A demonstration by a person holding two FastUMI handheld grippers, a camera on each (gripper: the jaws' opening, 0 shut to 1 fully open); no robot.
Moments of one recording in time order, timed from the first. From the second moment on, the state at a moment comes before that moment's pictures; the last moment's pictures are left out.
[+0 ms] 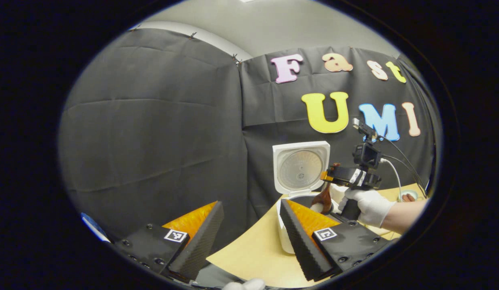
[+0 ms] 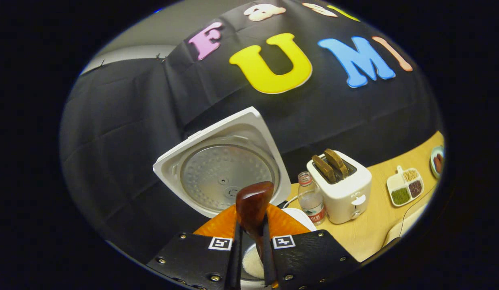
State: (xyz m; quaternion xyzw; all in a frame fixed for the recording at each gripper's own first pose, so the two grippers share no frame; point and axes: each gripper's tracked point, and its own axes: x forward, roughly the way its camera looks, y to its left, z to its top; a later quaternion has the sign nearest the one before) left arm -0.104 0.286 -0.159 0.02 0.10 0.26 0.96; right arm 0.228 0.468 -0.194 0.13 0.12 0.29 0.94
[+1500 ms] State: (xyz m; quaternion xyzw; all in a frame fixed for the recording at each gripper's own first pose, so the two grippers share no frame) left arm -0.116 0.266 -0.140 0.03 0.08 0.25 0.96; right arm 0.200 0.446 -0.143 0.11 0.09 0.34 0.93
